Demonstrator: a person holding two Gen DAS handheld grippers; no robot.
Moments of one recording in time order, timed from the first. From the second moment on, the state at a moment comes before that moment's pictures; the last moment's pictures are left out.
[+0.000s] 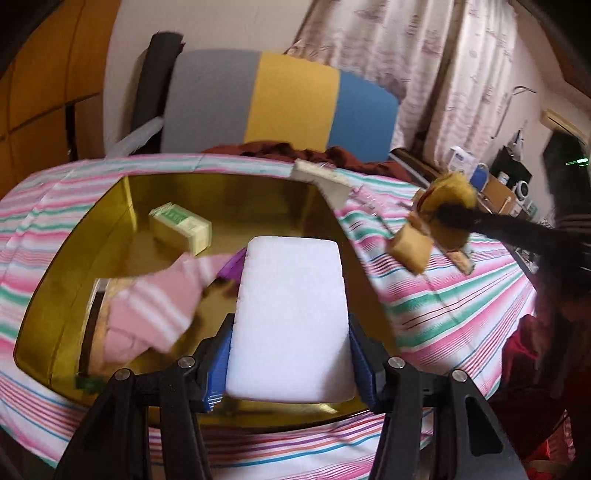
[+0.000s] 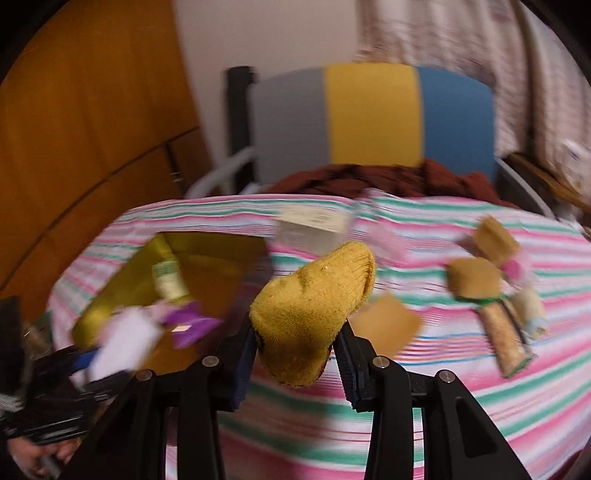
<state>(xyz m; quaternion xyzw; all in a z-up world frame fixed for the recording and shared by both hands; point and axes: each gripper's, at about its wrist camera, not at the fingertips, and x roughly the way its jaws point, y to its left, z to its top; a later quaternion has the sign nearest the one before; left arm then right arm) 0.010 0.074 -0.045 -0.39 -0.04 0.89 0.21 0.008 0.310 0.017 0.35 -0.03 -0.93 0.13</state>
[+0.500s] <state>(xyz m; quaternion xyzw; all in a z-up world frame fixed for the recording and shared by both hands) 0.005 0.056 -0.064 -0.40 -0.01 0.89 0.20 0.022 0.211 -0.010 0.40 0.05 -0.89 0.22</state>
